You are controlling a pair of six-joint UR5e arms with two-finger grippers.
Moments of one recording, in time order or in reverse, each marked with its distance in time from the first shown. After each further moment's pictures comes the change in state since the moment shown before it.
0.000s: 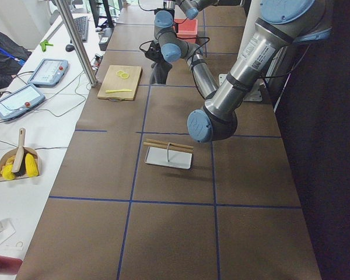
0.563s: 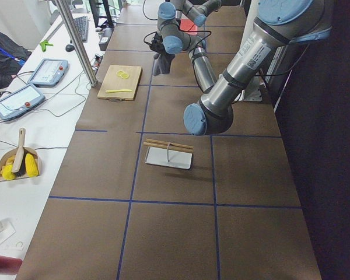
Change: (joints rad) left arm 0.052 -0.073 -0.005 -0.005 0.000 -0.146; right arm -0.169 0.090 0.003 0.001 -0.174 0.021
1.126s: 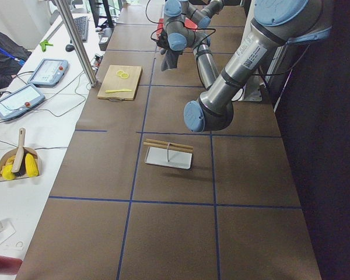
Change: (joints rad) left arm 0.047 -0.031 -0.005 -0.007 0.000 -0.040; right arm -0.020 0.010 -0.001 0.018 -0.028 -0.001
